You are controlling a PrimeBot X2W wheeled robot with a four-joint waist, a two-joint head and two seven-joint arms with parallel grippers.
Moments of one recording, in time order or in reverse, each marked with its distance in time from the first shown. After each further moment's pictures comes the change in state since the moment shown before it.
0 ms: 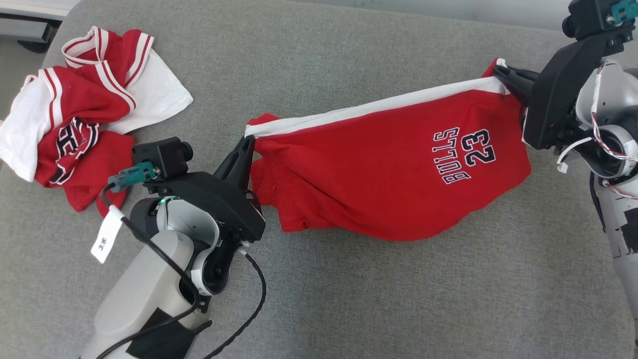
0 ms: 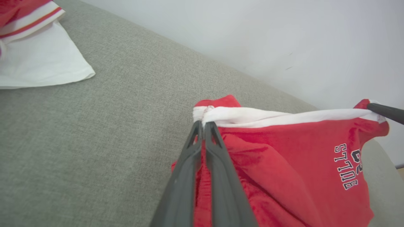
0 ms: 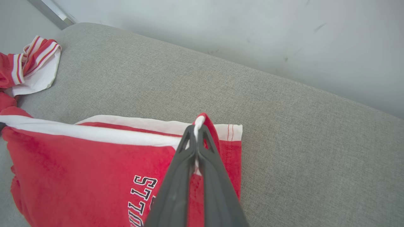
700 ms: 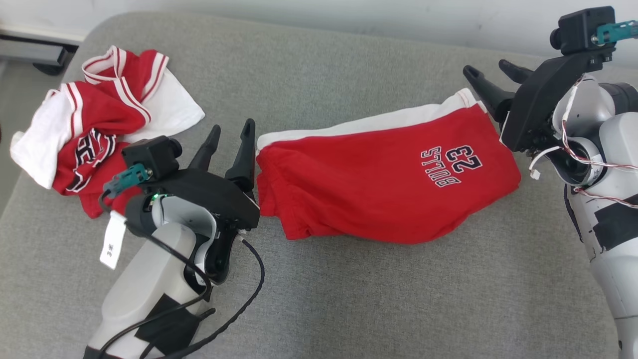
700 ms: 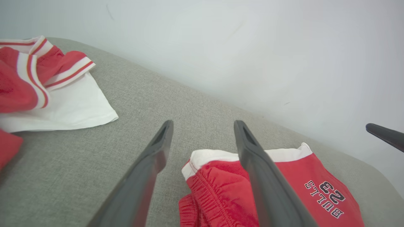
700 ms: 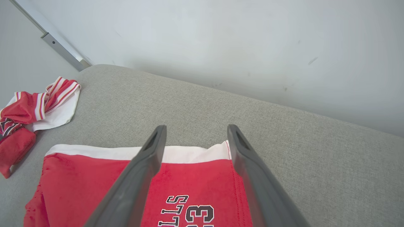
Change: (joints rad) left arm -0.057 -0.045 0.013 0.172 0.008 -0.040 -0.163; right arm -0.029 0.044 0.053 0.210 0.024 0.000 -0.292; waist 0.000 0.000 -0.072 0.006
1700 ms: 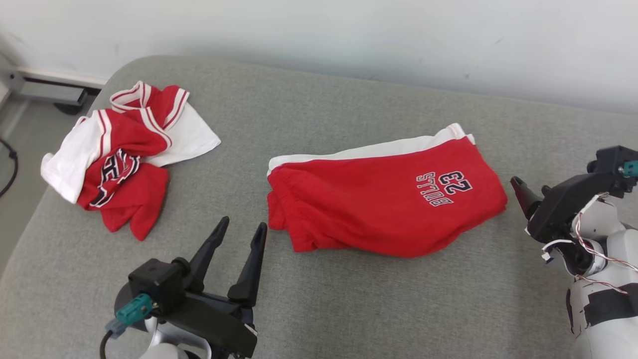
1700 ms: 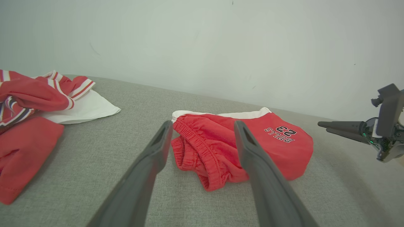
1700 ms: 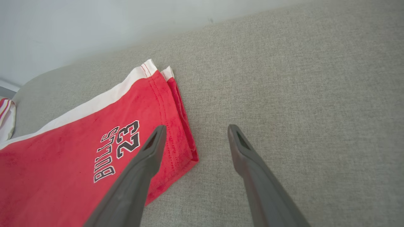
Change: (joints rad) left arm 0.415 0.193 -0.071 -0.455 0.192 0.018 -0.070; right arm 0.298 0.190 -0.518 0.086 -0.278 0.000 -0.023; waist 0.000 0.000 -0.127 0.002
